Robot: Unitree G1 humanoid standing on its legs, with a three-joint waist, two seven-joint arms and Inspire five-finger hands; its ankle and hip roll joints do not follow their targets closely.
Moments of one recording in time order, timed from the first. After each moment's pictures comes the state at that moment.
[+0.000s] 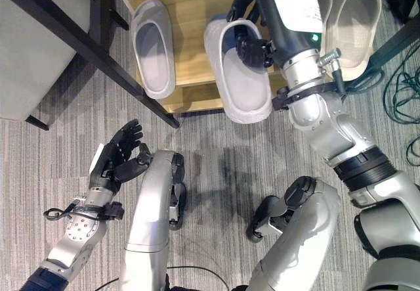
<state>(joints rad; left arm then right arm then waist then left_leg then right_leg) 0.00 0.63 -0.33 0.08 -0.43 -0.29 0.25 -1.11 -0.94 0.69 0.31 -0.19 -0.08 -0.45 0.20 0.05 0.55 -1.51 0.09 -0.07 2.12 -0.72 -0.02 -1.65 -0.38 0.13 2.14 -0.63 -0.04</state>
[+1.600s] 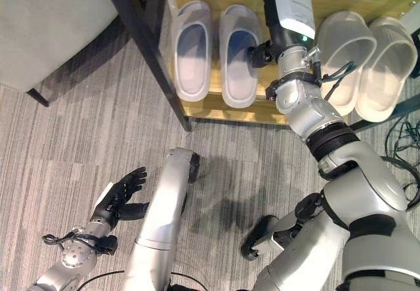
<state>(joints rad) 0.10 0.70 -0.45 0.12 -0.47 -0.24 0.23 -1.26 -0.74 0.79 0.72 -0.05 -0.04 -0.48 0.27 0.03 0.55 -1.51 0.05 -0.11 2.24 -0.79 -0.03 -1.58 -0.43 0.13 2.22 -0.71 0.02</state>
